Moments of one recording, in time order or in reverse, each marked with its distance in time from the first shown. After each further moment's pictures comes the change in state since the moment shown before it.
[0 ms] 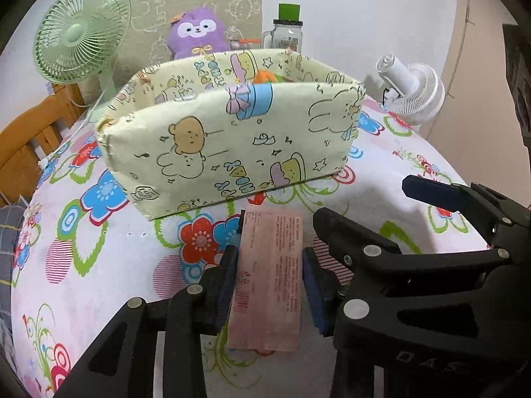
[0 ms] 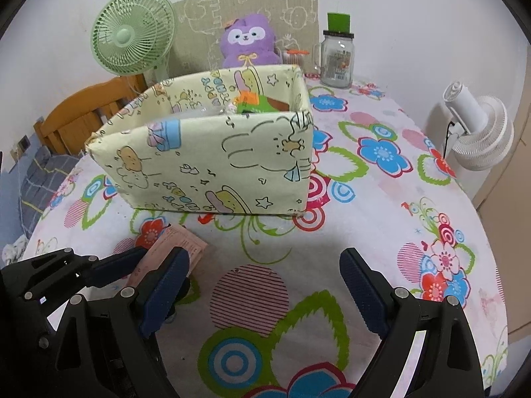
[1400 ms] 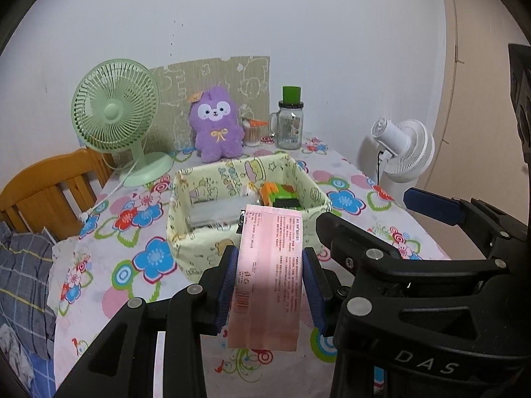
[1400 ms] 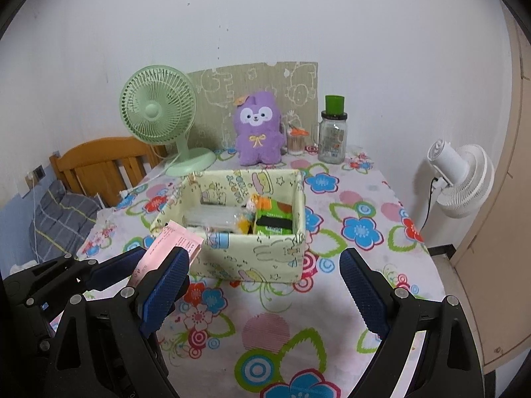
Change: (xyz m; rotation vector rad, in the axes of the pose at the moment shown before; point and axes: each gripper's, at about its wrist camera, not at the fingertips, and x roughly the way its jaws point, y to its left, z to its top) left arm -0.102 -0.010 0.040 0.000 -0.240 0.050; right arm -0.103 0.014 0.046 -0.008 -0.222 0.005
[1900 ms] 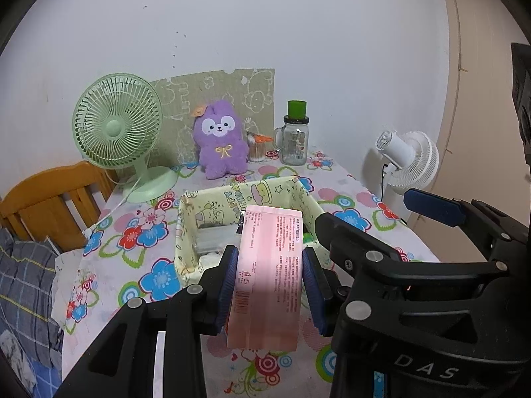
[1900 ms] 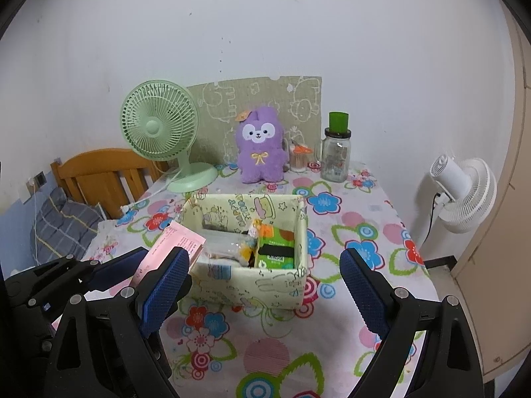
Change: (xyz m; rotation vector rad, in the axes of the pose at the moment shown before) left arm 0.004 0.007 0.025 -0.003 -0.032 0.014; right arm 0.005 0.001 0.028 -0.010 -0.033 0.010
